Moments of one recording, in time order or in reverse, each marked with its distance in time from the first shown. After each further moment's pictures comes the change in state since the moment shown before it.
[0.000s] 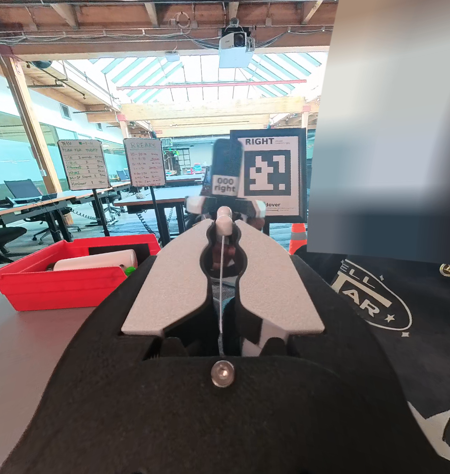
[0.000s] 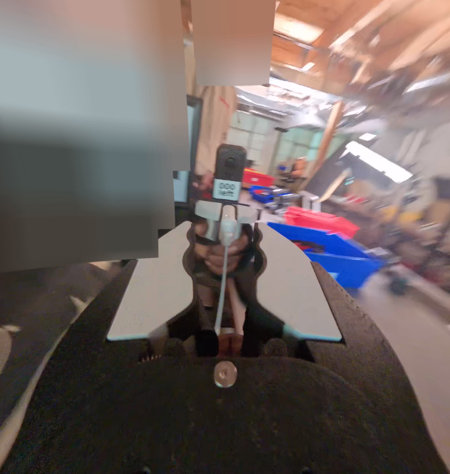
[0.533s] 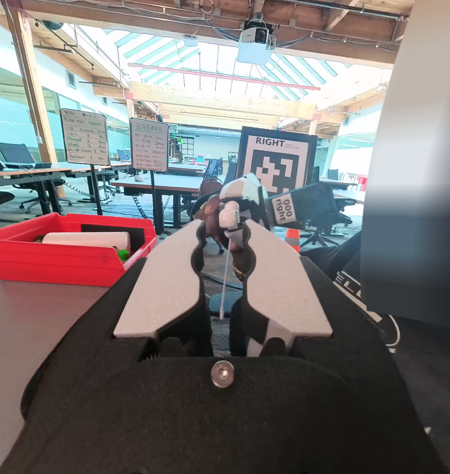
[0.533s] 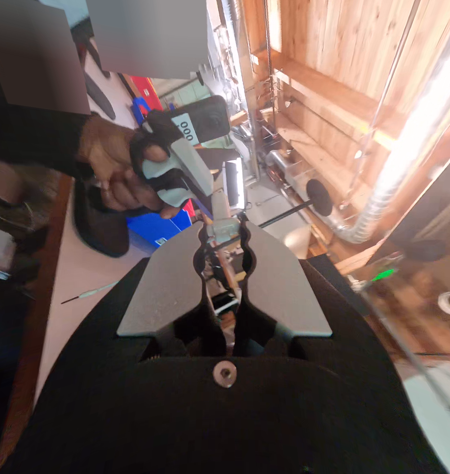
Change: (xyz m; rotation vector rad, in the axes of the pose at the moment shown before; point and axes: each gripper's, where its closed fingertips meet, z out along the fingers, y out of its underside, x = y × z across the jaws) left arm -0.011 0.006 0.001 -0.020 -0.043 -0.138; right arm 0.013 0.008 0.000 -0.249 0.343 -1.037
